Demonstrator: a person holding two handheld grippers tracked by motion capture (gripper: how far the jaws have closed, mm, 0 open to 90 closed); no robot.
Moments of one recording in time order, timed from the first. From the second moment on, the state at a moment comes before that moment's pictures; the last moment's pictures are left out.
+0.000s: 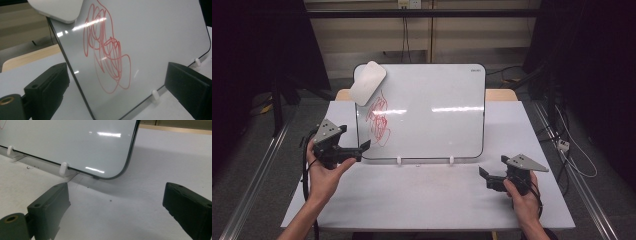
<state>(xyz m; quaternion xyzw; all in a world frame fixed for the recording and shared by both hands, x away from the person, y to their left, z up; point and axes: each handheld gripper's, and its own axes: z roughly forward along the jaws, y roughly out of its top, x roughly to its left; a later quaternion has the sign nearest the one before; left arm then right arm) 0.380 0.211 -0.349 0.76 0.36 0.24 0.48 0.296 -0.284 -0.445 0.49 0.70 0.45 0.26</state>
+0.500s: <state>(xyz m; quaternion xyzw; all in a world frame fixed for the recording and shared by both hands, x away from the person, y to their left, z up) 0.414 0.201 -0.323 0.77 0.34 0.27 0.46 0.296 -0.283 -0.445 0.49 0.70 0.45 0.26</state>
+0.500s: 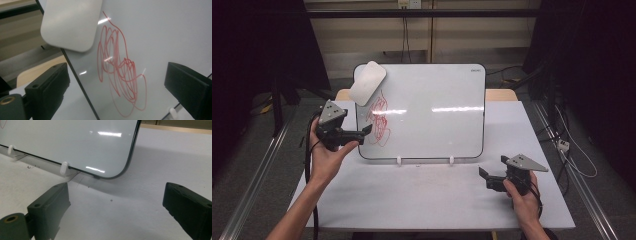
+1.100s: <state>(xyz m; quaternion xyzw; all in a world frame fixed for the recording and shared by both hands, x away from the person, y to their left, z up) 0.465 0.184 -0.282 0.77 0.34 0.33 0.43 0.297 -0.283 -0.446 0.49 0.70 0.45 0.26</state>
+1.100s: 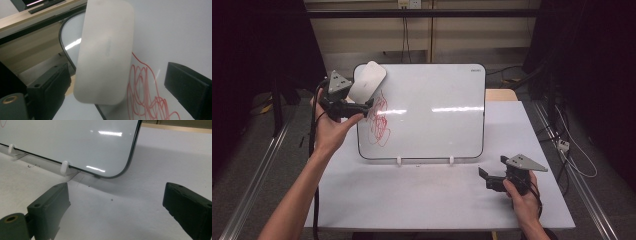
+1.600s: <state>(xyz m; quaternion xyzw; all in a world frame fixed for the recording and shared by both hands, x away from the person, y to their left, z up) 0.492 0.163 -0.272 0.78 0.32 0.35 0.40 0.297 -0.284 -0.446 0.49 0.70 0.45 0.26</state>
